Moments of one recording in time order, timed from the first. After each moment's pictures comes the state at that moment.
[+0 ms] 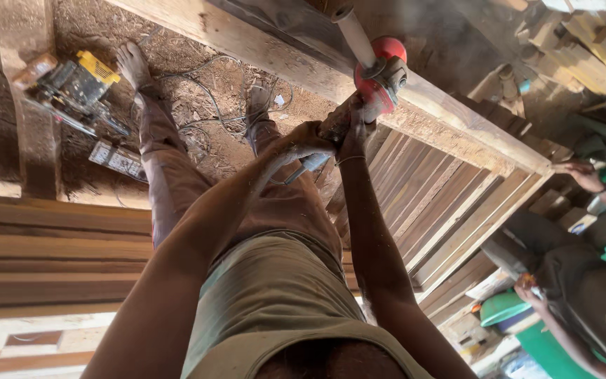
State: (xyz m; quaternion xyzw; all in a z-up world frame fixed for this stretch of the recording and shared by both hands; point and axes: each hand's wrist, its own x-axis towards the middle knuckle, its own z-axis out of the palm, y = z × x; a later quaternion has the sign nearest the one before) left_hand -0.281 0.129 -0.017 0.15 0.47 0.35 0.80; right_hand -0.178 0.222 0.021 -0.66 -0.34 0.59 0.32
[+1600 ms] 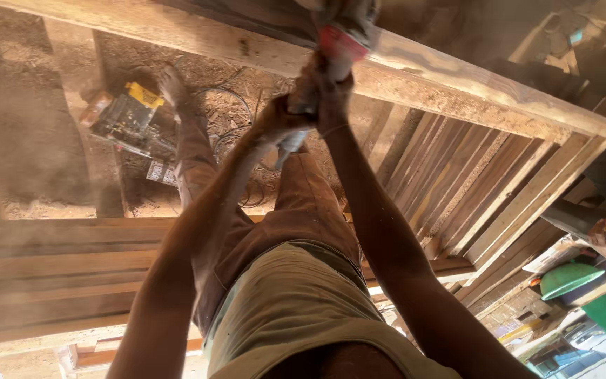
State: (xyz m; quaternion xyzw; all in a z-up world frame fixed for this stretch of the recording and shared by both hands) left_hand -0.430 0.059 -0.034 0.16 0.51 0.43 0.73; right_hand -0.321 0.178 -0.043 -0.58 -0.37 0.67 0.28
